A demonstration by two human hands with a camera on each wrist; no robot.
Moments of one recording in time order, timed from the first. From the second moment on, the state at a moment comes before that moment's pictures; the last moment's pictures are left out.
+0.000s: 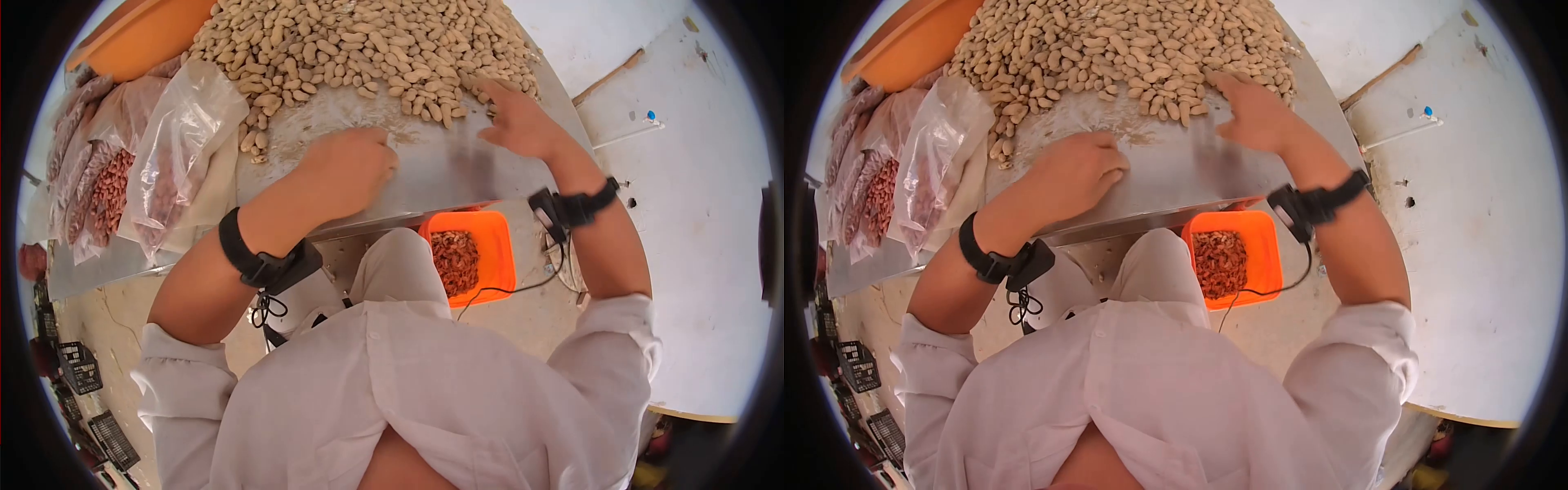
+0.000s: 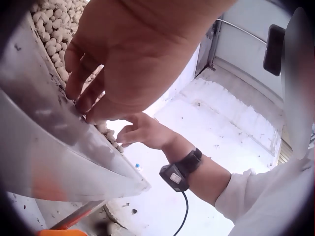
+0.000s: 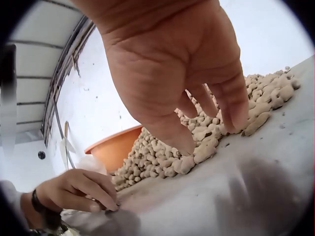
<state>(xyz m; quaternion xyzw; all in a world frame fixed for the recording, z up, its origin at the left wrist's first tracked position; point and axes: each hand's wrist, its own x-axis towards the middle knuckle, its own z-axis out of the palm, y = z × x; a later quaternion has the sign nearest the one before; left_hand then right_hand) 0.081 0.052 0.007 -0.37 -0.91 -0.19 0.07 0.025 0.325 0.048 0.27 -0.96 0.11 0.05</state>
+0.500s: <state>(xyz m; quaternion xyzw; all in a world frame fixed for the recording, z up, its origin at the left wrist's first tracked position) 0.011 -0.006 0.028 -0.17 -0.82 -0.51 0.19 -0.019 0.217 0.026 0.29 -0.95 0.14 -0.02</state>
